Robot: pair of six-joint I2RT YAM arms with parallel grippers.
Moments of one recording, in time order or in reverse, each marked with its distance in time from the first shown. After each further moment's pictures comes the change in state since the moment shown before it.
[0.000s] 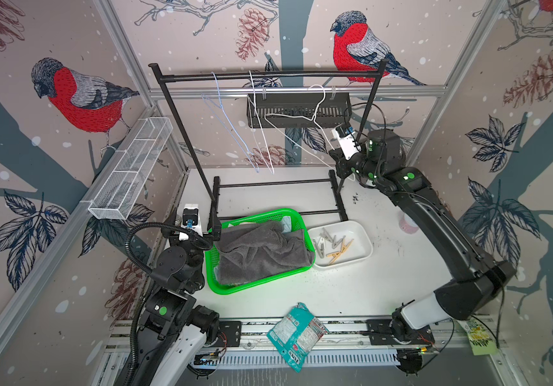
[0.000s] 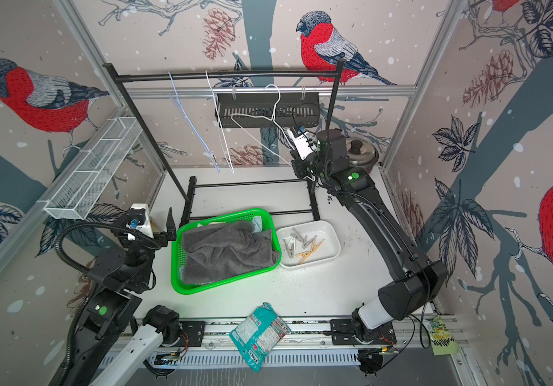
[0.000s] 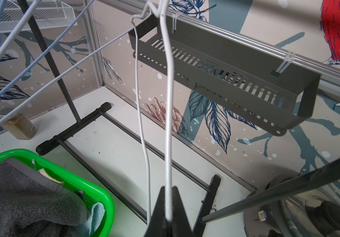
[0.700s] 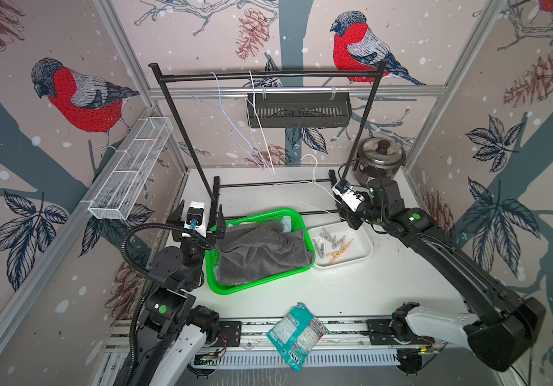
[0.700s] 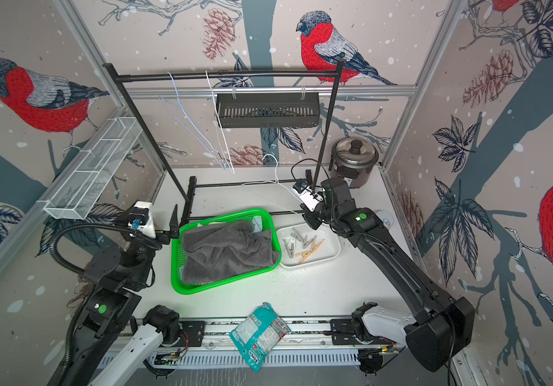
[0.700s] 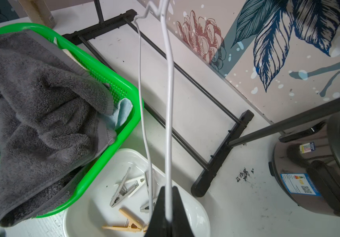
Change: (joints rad) left arm 0.000 0.014 0.010 0.064 0.111 0.039; right arm 0.020 -0.351 -0.604 -0.062 -0.043 -0.152
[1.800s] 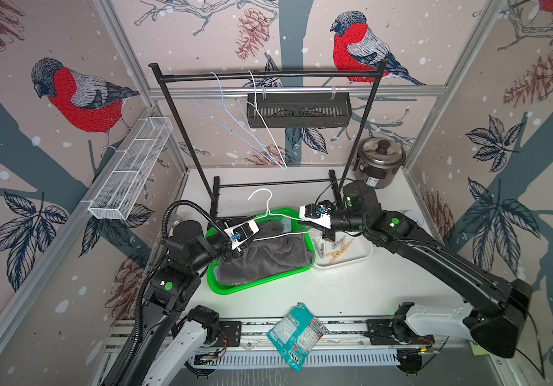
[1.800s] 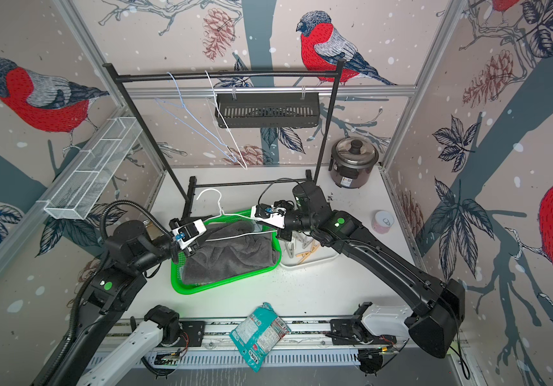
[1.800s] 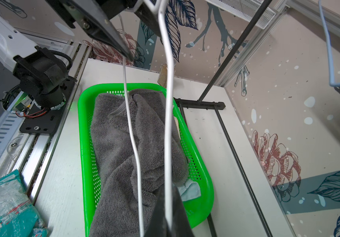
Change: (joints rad) left arm 0.000 0.195 0.140 -0.240 0.891 0.330; right arm 0.276 0.042 0.030 0.145 -0.306 -0.261
